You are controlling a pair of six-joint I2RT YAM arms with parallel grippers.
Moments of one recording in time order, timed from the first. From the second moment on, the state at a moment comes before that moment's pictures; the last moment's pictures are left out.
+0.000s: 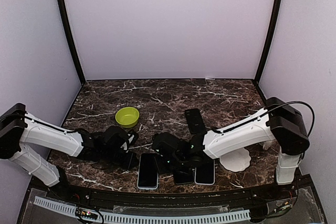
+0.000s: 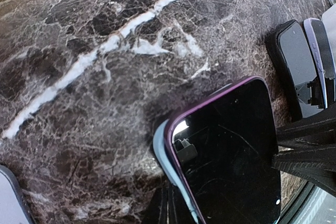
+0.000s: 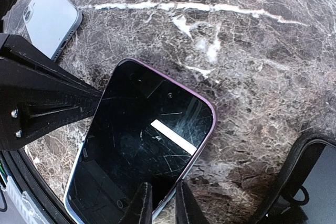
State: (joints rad) left arm -0.96 1.42 0.51 -0.06 0.08 -0.64; right arm 1.31 1.94 1.18 -0.19 0.11 0.79
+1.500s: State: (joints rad) left arm -1.01 1.26 0.37 -0.04 0.15 -0.69; right arm 1.47 2.00 1.31 -0.47 0.17 1.08
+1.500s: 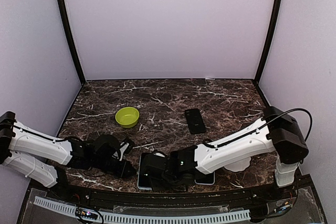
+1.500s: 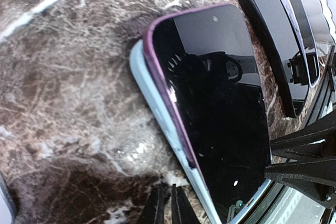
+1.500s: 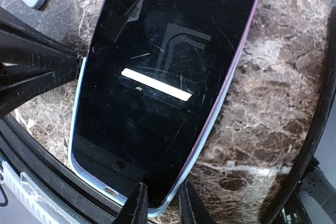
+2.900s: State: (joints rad) left arm -0.94 1.27 0.65 -0.22 -0.07 -0.51; right arm 1.47 2.04 1.45 -0.60 0.26 0.97
